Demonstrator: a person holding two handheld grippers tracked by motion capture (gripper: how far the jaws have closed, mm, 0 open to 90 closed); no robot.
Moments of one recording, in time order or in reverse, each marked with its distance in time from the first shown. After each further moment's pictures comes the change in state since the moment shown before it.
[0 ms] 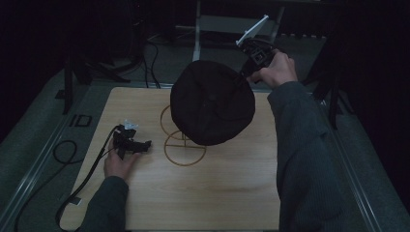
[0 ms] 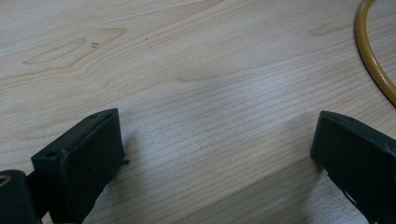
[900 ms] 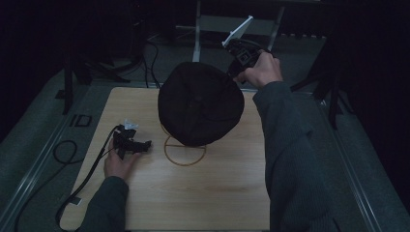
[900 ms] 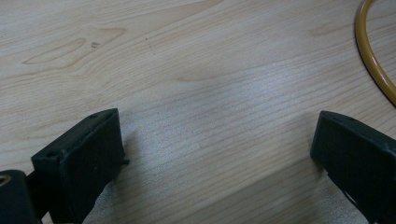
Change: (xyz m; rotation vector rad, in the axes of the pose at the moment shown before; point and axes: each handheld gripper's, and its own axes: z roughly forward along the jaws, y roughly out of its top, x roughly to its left) left arm 0.000 0.000 0.000 0.000 -0.001 -0.002; right arm 0.024 0.018 0.015 0.018 -0.001 -0.001
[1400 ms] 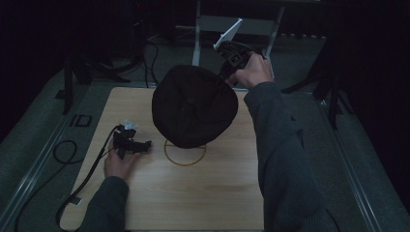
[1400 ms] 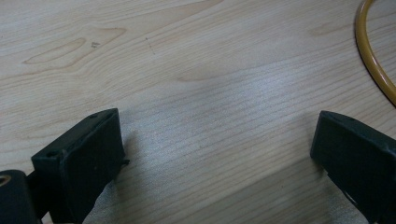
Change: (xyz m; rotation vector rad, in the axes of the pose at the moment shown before) left arm 0.000 0.000 0.000 0.000 0.000 0.000; right arm 0.012 0.012 0.015 0.024 0.000 -0.009
